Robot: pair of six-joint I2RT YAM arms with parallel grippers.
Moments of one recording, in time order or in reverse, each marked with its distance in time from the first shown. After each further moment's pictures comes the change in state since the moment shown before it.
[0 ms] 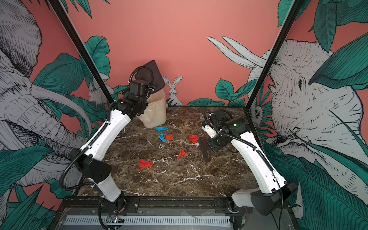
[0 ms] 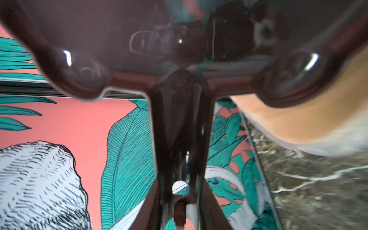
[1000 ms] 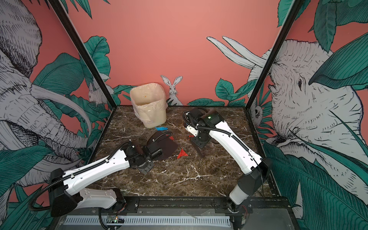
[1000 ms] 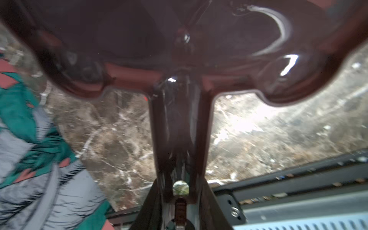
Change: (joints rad) left arm -0.466 -0.398 -0.848 -0.636 0.701 -1.259; right arm 0.212 0.295 0.199 -0.016 0.127 -0.082
